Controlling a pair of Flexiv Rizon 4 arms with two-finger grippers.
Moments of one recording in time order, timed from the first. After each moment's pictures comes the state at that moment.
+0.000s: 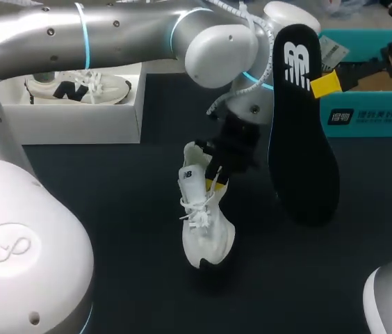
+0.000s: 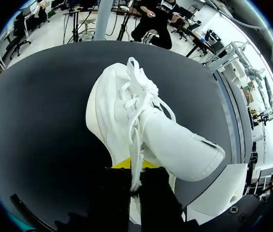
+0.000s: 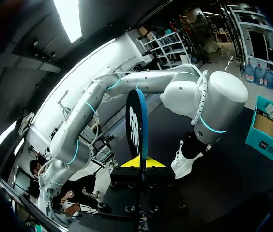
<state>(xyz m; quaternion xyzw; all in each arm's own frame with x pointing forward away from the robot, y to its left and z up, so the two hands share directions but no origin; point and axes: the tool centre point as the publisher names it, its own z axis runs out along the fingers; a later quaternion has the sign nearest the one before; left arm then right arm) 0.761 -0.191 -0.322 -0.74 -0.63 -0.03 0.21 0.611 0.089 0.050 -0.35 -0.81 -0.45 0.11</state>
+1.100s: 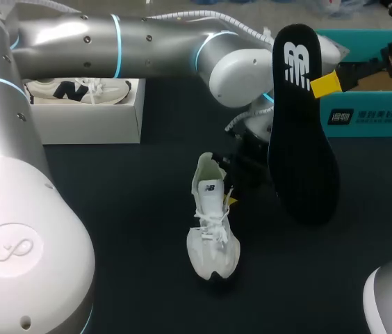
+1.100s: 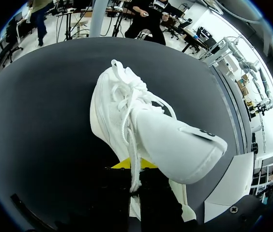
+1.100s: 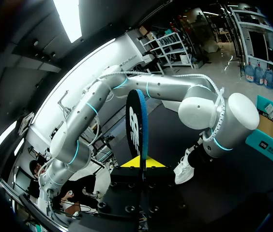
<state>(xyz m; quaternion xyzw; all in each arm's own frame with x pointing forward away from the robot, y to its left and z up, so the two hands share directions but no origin) 0.753 -0.221 -0.363 -0.77 -0.60 -0.03 0.23 0.611 0.089 0.050 -0.35 -0.81 -0.45 0.11</state>
